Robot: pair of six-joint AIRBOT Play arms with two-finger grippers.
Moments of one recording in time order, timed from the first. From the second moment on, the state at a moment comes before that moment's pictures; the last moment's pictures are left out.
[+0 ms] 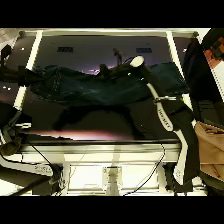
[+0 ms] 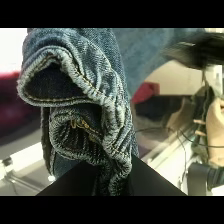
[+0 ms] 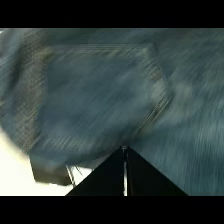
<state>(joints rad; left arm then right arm) 0.48 -1.62 1.69 0.63 -1.73 -1.12 0.42 -2.14 2.04 -0.47 1.06 1.54</state>
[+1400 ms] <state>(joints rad) 0.20 -1.56 1.69 0.60 -1.52 -1.21 0.51 -2.23 2.05 -0.79 1.06 1.98</state>
